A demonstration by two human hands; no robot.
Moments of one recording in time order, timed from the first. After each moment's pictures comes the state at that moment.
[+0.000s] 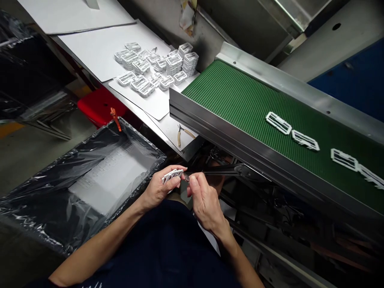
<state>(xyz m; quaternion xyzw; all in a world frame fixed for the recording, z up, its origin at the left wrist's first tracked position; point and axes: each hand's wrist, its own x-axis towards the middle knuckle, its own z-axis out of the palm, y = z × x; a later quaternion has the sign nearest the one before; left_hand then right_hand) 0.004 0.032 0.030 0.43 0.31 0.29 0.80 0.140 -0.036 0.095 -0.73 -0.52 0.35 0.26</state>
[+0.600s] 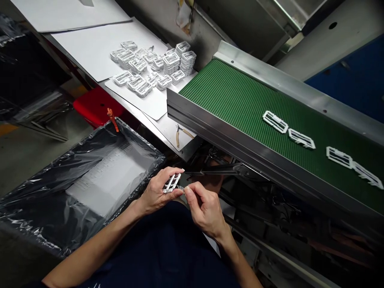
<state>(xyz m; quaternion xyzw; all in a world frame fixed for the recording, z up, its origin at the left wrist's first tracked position) -0.005 0.036 0.016 0.74 0.26 0.32 0.53 0.141 -0.048 0.093 -0.70 -0.57 0.34 0.27</state>
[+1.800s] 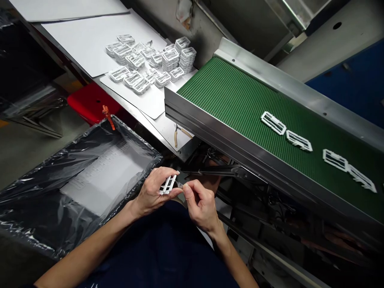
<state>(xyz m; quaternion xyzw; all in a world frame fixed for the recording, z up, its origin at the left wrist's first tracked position) 0.003 0.043 0.019 0.79 0.27 0.39 0.39 0.146 -0.039 0.080 -0.70 -0.52 0.35 0.33</state>
